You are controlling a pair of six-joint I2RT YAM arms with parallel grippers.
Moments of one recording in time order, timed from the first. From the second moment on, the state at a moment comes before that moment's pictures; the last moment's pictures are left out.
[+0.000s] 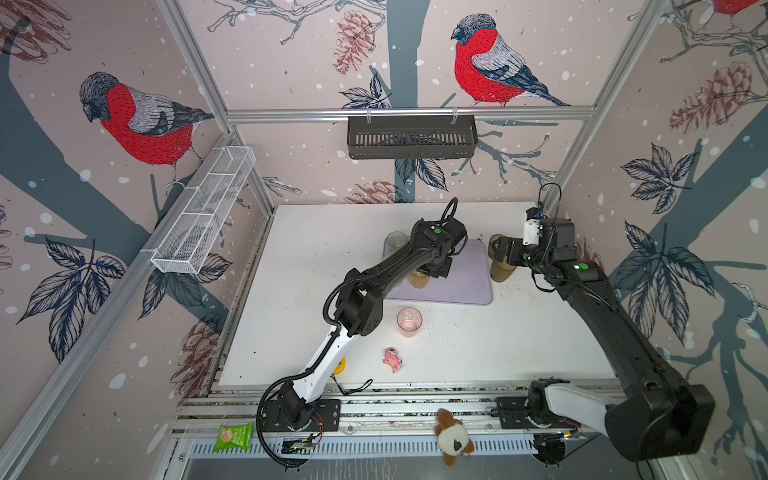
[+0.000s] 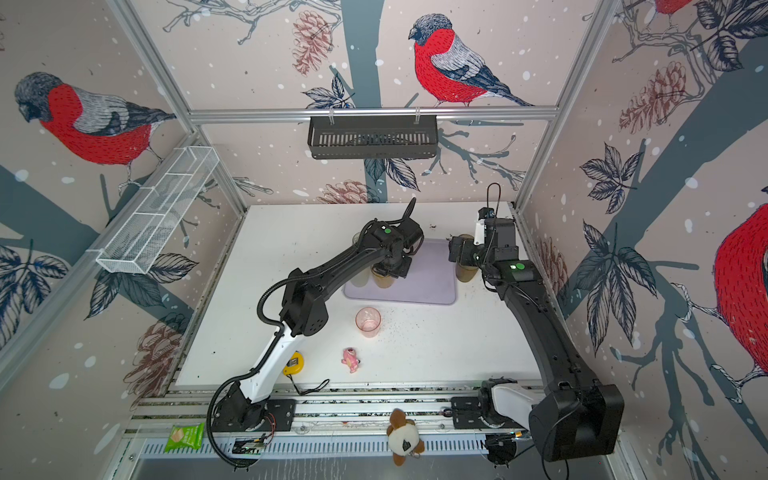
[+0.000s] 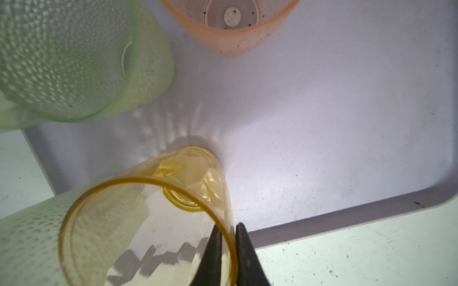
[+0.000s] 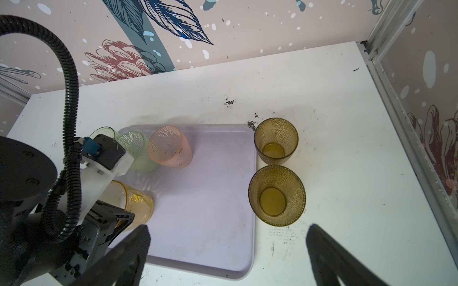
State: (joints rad) left arm -0.82 2.46 2.42 -1.30 -0.12 -0.43; right arm 0.12 1.18 1.08 -0.54 -0.10 0.18
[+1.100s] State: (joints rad) left arm -0.83 2.34 2.45 -1.30 -0.12 -0.46; right arm 0.12 1.19 1.10 -0.55 -0.11 0.19
